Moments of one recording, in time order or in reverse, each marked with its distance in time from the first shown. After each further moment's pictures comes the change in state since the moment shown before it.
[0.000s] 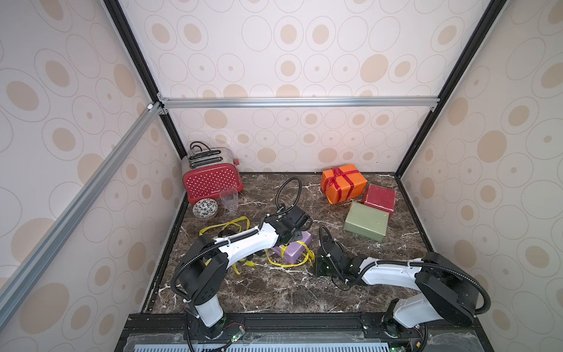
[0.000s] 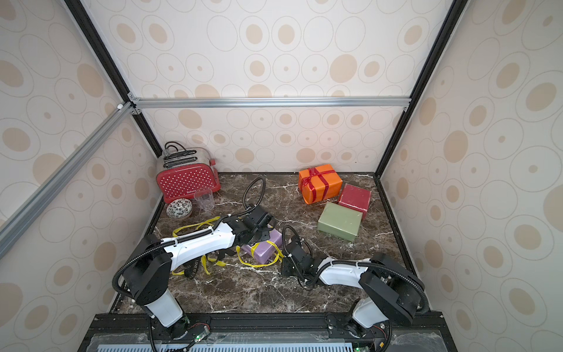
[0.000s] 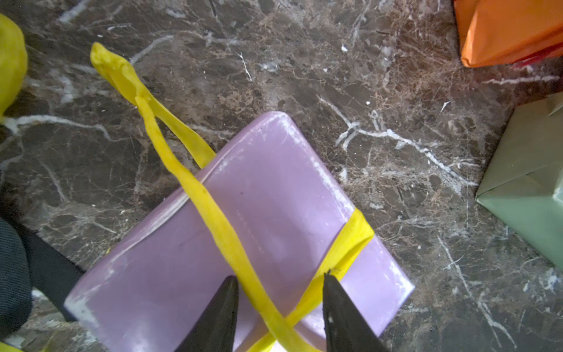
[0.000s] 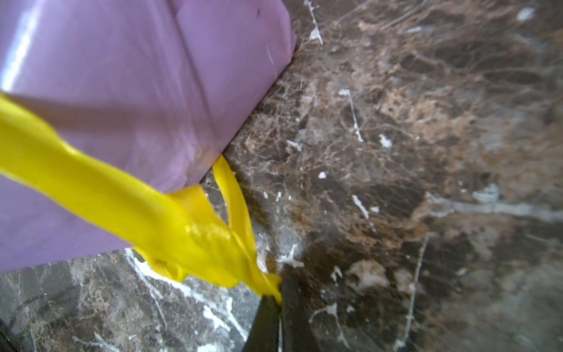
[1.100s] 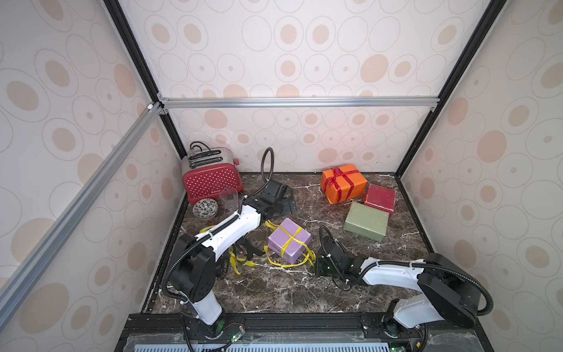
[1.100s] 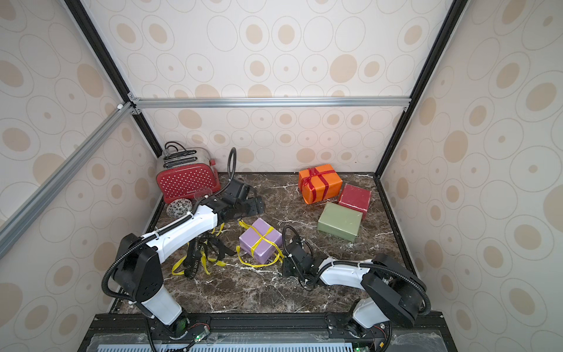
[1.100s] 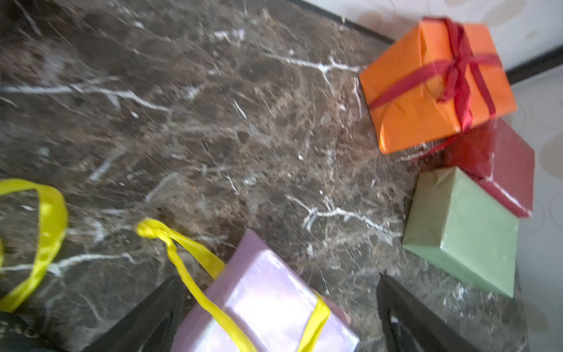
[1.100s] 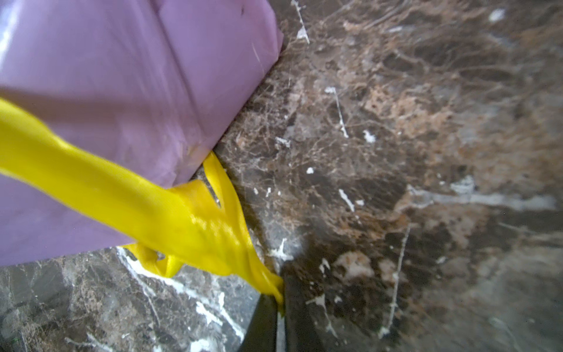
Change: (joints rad) left arm 0.187 -0.042 0.119 0.051 0.181 0.259; right arm 0.000 -0.011 0.003 -0.032 0.016 0.002
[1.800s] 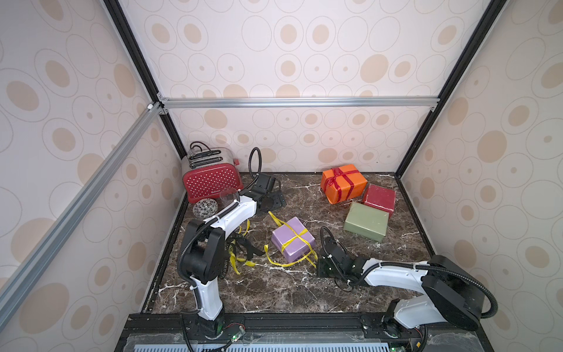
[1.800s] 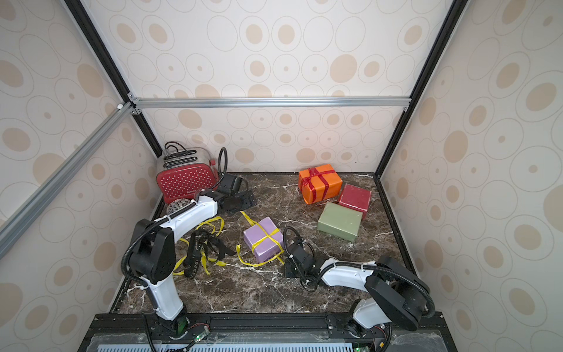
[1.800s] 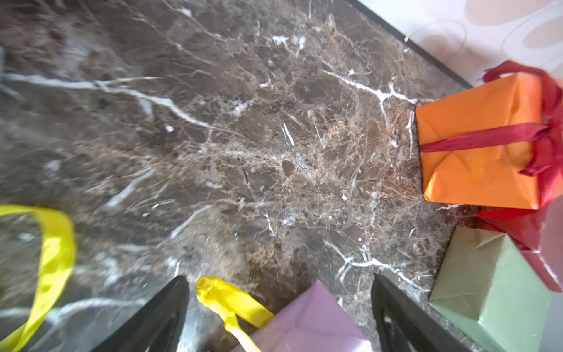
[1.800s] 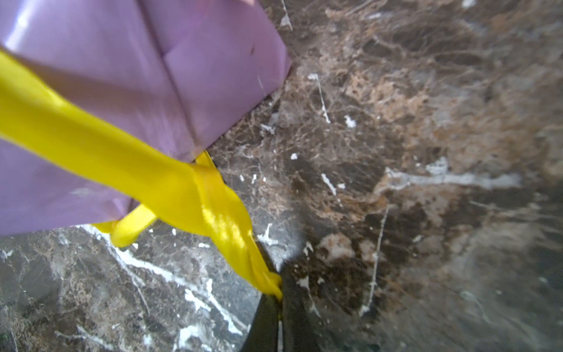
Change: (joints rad) left arm 0.208 0.126 0.072 0.021 0.082 -0.013; right arm 0.001 -0.031 -0.010 -0.043 0.007 0.002
